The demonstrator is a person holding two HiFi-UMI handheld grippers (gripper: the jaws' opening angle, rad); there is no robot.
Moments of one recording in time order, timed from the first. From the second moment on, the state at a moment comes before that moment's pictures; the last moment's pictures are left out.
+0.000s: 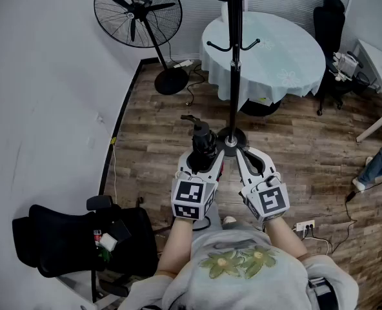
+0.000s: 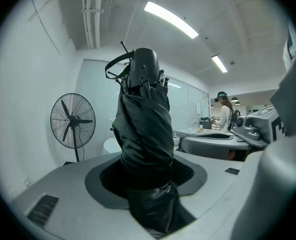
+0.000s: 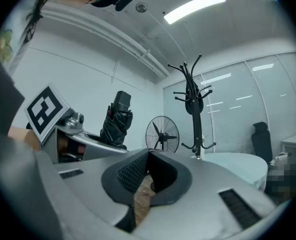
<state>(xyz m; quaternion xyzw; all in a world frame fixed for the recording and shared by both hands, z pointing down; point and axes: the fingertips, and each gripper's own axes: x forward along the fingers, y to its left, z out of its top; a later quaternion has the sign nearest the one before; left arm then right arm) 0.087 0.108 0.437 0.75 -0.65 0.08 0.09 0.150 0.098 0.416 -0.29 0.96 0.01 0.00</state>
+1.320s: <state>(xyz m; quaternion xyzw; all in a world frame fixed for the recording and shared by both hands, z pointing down) -0.107 -0.075 0.463 0.79 -0.59 0.09 0.11 -0.029 -0.075 0.445 -0.35 0.93 0.02 -0.05</state>
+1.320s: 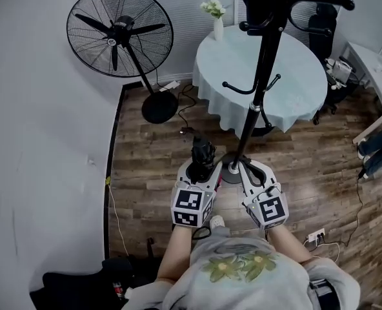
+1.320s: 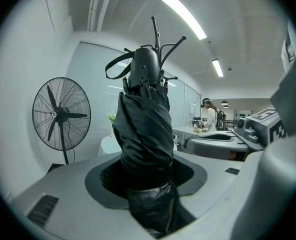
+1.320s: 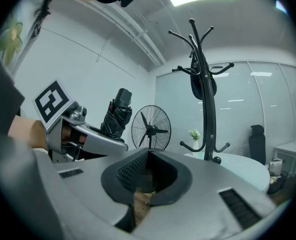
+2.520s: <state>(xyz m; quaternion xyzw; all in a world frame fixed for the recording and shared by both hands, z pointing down) -0.079 -0.143 0.386 0.87 -0.48 0.08 0.01 -0.019 -0.136 0.441 -0.42 0.91 0.04 -0.04</state>
